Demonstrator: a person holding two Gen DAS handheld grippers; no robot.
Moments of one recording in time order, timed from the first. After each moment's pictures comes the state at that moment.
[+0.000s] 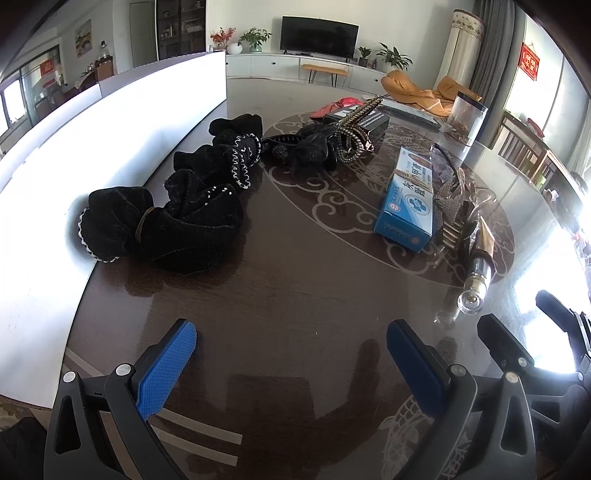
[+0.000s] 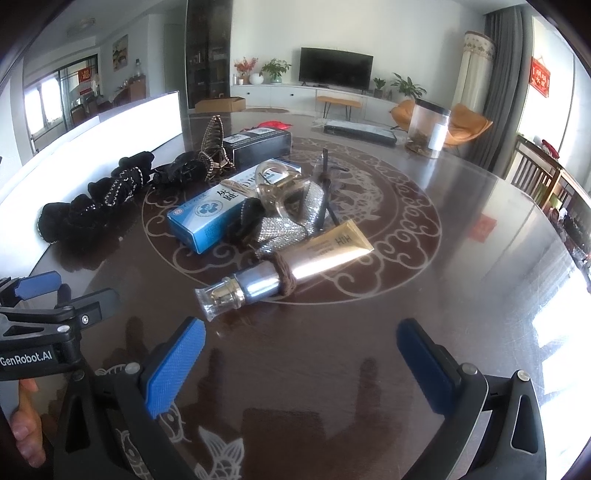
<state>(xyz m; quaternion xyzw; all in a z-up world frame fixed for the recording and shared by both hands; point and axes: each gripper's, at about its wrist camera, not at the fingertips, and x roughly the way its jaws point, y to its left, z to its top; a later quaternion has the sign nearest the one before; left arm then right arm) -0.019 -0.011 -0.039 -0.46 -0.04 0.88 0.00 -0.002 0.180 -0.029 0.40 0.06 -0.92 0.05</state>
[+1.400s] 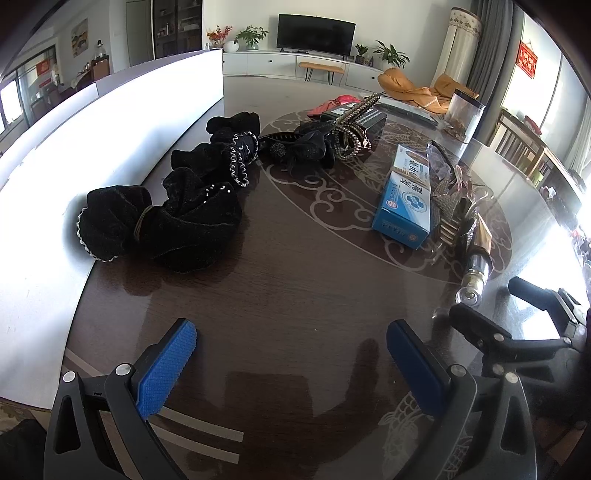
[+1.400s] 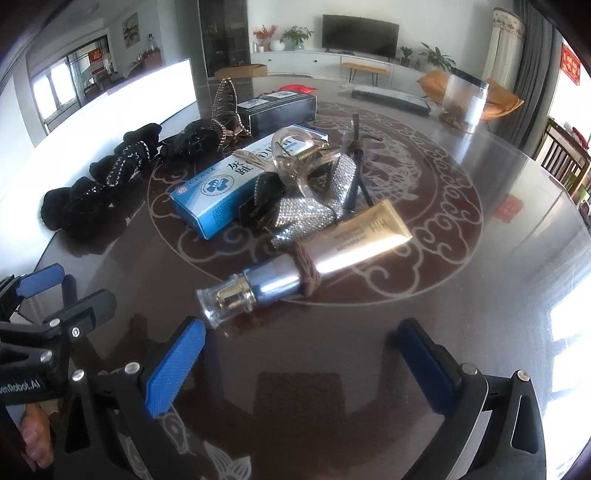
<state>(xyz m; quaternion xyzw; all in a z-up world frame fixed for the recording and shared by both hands) -0.017 -0.013 -0.039 -0.47 -0.05 0.88 0.01 -0.044 0.171 -0.042 0.47 0.06 -0.88 0.10</state>
